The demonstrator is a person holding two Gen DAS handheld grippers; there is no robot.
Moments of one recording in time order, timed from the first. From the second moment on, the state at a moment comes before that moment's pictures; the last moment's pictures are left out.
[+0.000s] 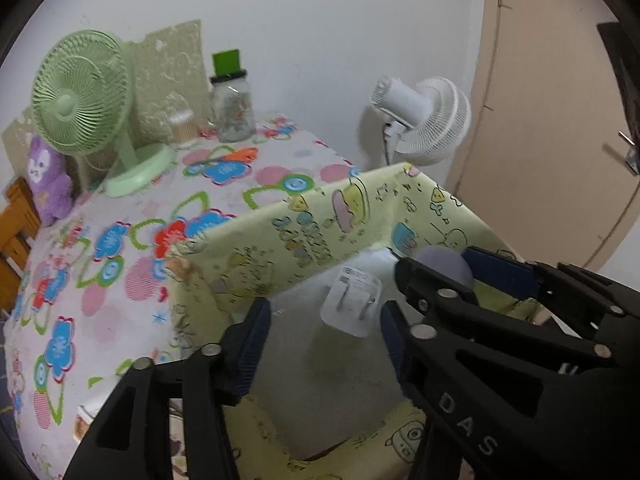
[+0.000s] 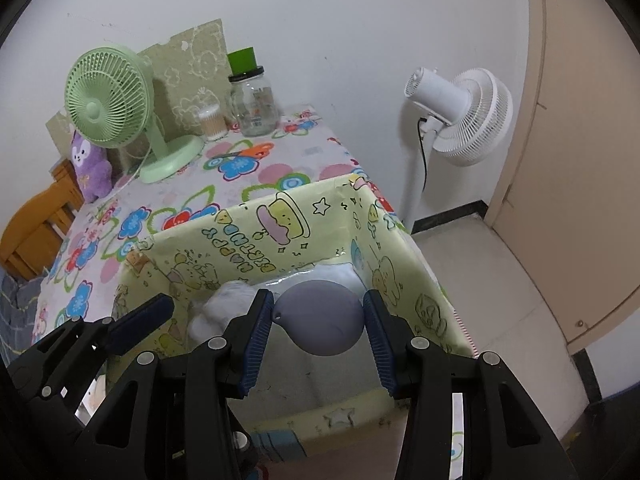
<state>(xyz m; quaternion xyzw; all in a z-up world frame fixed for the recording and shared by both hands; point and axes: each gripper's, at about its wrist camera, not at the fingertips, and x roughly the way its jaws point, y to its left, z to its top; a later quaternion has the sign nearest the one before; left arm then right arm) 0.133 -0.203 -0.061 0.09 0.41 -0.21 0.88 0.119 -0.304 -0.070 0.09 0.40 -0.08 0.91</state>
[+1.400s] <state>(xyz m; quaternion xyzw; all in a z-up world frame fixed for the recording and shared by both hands) 0.082 -0.129 -0.030 0.07 0.36 -0.16 0.92 0.071 -0.255 -0.040 0.06 0.36 -0.08 0.93</state>
